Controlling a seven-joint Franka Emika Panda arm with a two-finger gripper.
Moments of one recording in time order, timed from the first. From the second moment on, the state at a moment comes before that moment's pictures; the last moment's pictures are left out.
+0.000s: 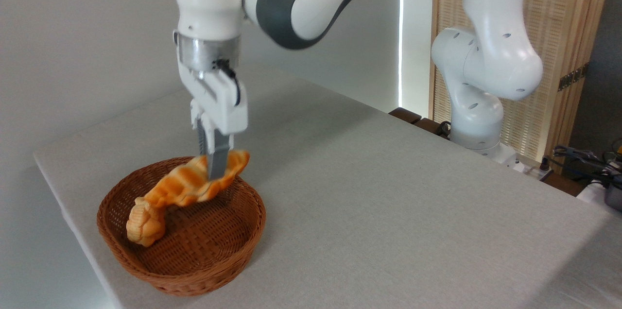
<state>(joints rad) -0.18 -0.06 0.00 -1.99 -0.11 2.13 0.77</state>
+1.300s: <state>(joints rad) -0.23 -0.18 -0.05 -2.16 -0.11 1.88 0.57</state>
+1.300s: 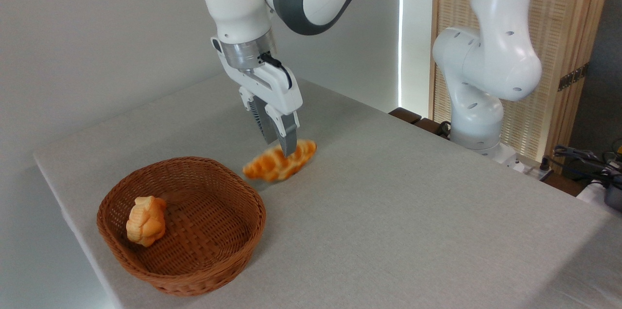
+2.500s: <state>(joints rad) -0.21 -0.18 -0.01 -2.09 -0.03 2.03 0.58</state>
